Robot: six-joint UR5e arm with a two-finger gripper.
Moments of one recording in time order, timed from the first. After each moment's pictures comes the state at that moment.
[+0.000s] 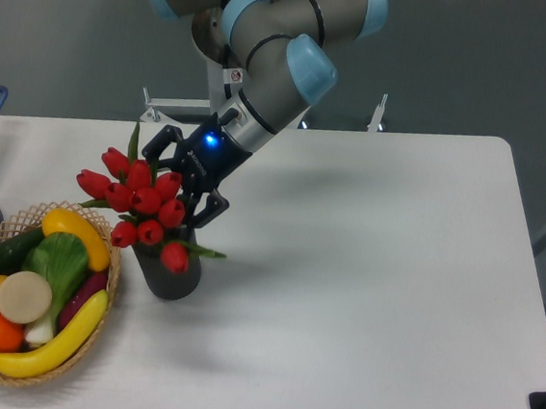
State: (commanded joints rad) arm 2.49 -1.62 -2.06 -0.87 0.62 1.26
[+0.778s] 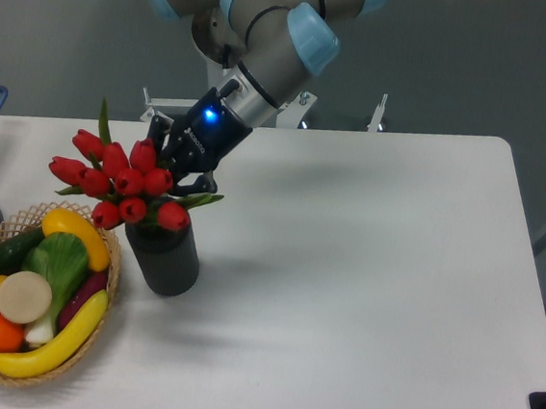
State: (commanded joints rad) arm 2.52 -1.57 -2.01 -0.87 0.57 1.12
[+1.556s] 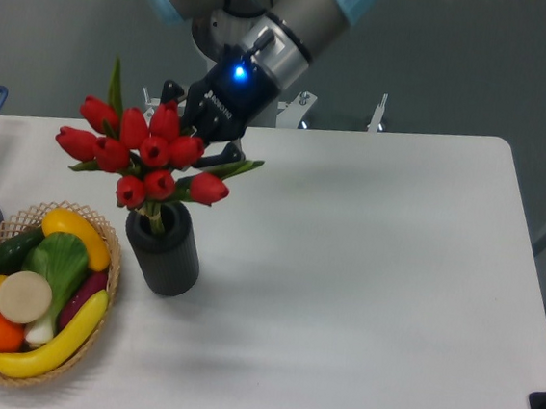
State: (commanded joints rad) arm 2.59 -1.48 -1.93 -0.88 0.48 0.94
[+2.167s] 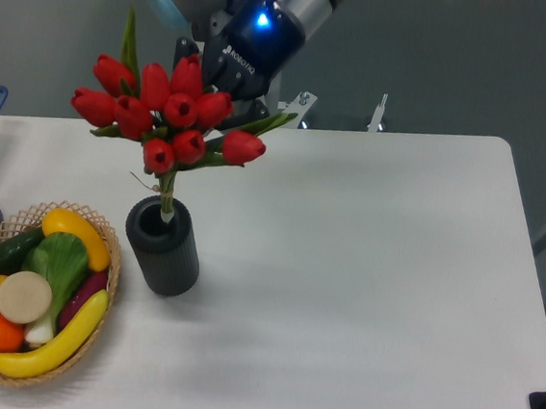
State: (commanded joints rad) arm 2.65 -1.46 -1.82 -0.88 0.48 0.75
